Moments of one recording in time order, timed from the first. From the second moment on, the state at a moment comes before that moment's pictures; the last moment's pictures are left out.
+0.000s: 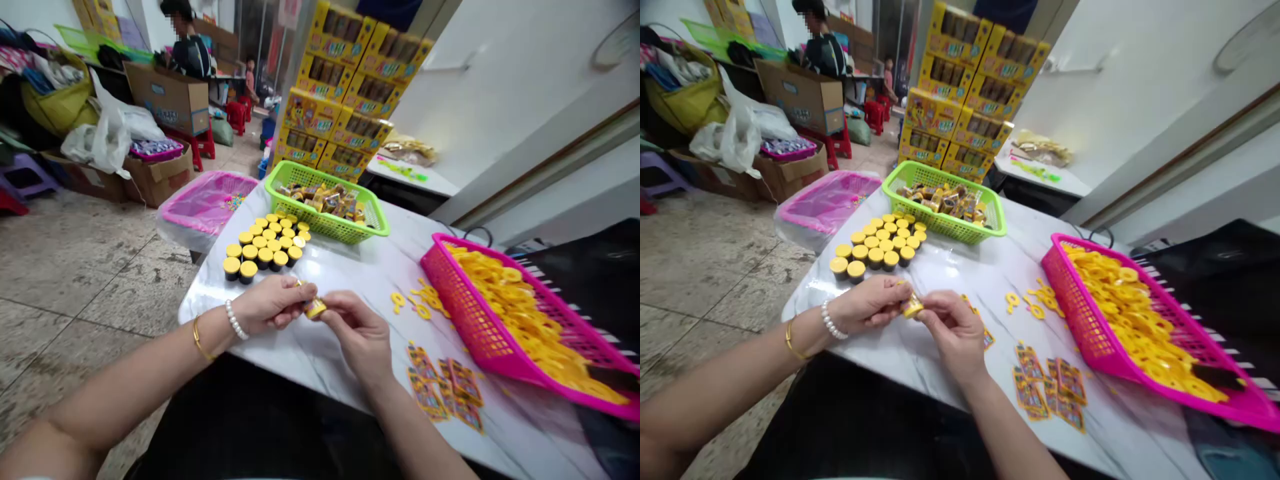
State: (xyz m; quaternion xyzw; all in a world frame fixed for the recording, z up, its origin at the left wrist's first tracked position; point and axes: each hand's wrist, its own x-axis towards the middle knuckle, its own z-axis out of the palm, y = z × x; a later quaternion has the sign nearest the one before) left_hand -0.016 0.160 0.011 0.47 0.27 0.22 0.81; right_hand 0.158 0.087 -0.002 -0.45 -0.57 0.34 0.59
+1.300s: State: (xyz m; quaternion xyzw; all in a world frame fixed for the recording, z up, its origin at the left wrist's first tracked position) left_hand -0.021 0.157 0.009 0.47 0.27 0.16 0.83; right_hand 0.156 0.078 -0.008 -0.43 -0.67 0.26 0.55
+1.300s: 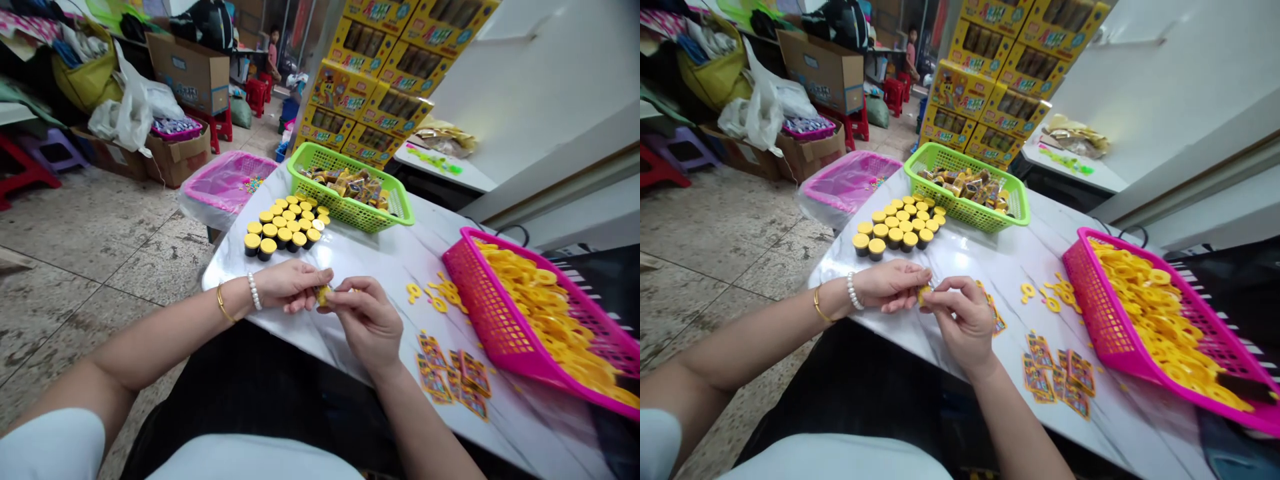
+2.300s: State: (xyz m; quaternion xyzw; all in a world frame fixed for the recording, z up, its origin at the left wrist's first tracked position) left_hand -0.008 0.091 -0.011 0.29 0.29 0.29 0.87; right_hand 0.143 0.062 0.003 -0.43 -0.71 0.22 0.52
